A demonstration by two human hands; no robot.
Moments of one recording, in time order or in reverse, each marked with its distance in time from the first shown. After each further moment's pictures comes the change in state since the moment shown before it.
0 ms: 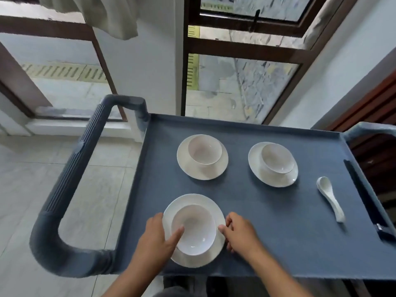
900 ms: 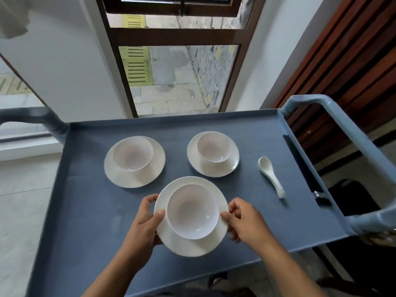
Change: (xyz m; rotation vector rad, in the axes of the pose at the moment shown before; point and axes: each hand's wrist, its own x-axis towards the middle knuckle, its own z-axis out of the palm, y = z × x) left_hand 0.022 0.128 0.077 -0.762 -0.370 -0.063; right_hand -0.028 0.082 -0.135 0.411 0.129 0.044
